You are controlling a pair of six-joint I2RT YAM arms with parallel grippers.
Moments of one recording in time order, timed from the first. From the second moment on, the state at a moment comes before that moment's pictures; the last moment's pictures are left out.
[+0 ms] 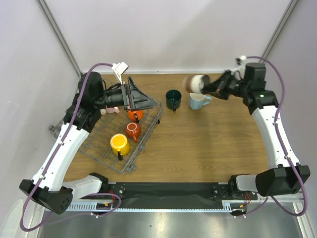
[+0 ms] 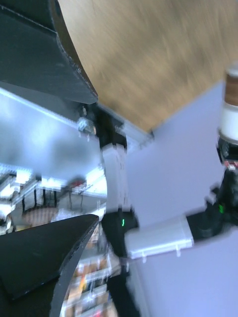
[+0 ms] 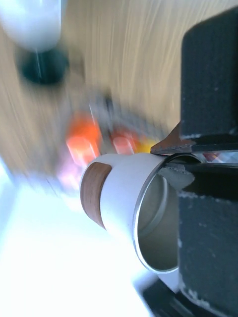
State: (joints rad) left arm -0.40 1.14 1.38 -0.46 0.88 -0.82; right arm 0.06 1.31 1.43 -0.64 -0.63 0.74
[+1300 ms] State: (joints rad) left arm -0.41 1.11 1.03 0.57 1.01 -1.74; right arm 0.52 1.34 1.44 -0.06 -1.09 0.94
